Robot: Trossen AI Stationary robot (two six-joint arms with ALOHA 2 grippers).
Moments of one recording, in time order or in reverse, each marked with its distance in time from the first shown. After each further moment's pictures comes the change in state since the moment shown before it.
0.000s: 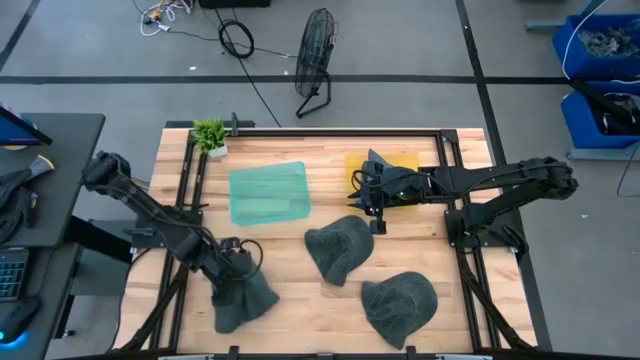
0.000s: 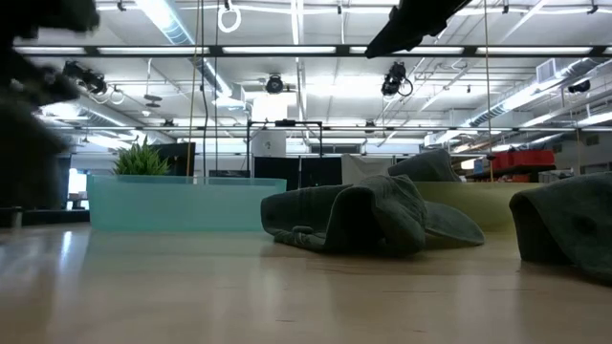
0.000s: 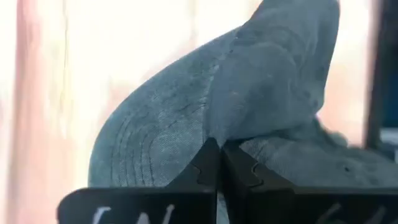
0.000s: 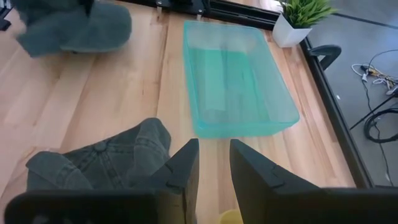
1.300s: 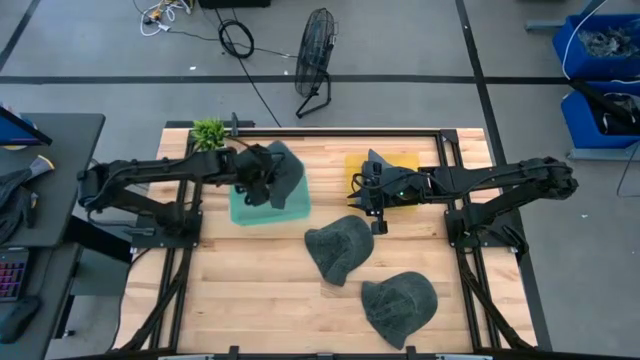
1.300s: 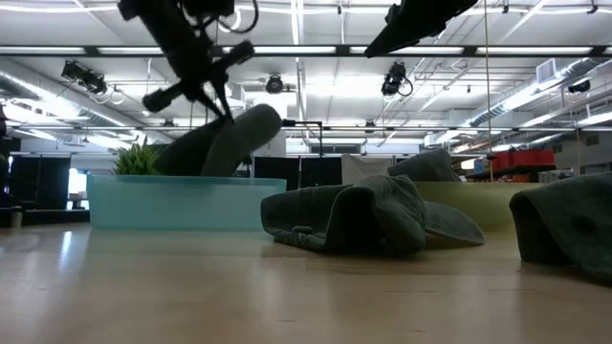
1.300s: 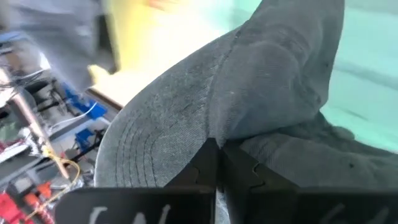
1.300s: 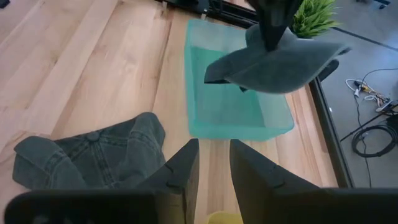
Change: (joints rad) left arm 0.933 0.006 0.162 0.093 -0.142 2.441; right arm 0.000 0.000 -0.001 -0.001 0.000 -0.101
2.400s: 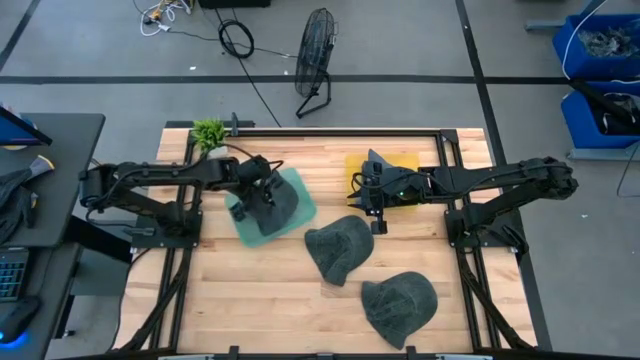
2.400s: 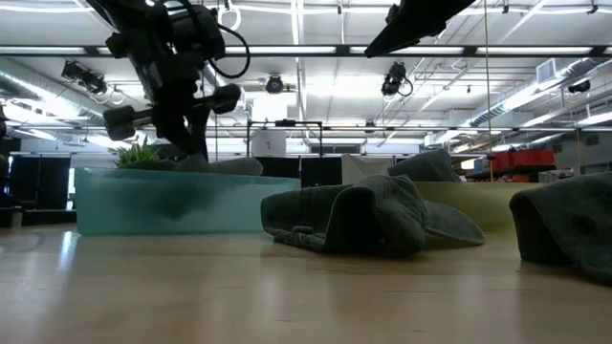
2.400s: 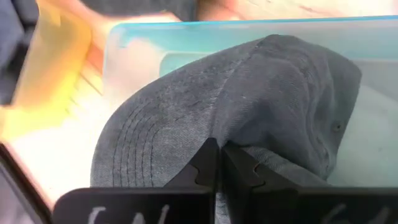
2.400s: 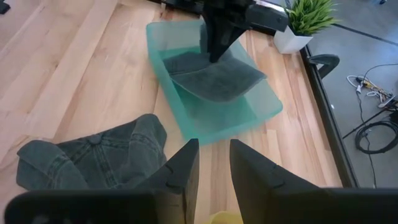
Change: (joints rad) left arm 0.023 0.016 -0.179 0.058 0.374 -0.454; right arm 0.000 0.000 0.000 0.001 0.000 0.027
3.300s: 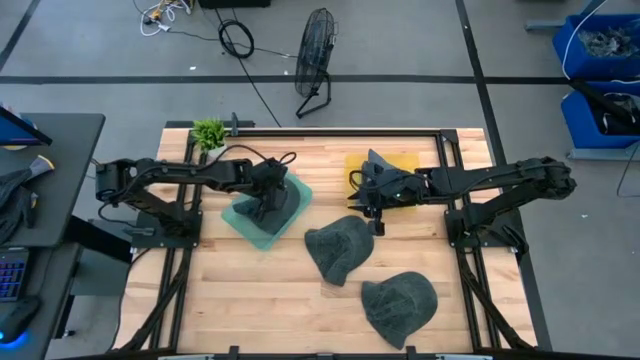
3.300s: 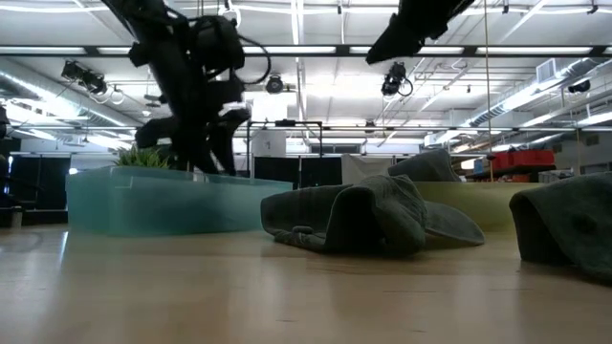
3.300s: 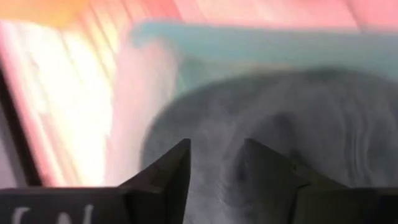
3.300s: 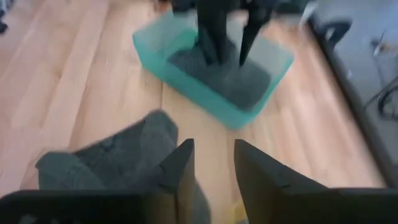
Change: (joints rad) left arm -0.030 0.144 0.059 0.090 -0.189 -0.447; right arm 0.001 0.018 0.000 -0.023 -0.003 0.159
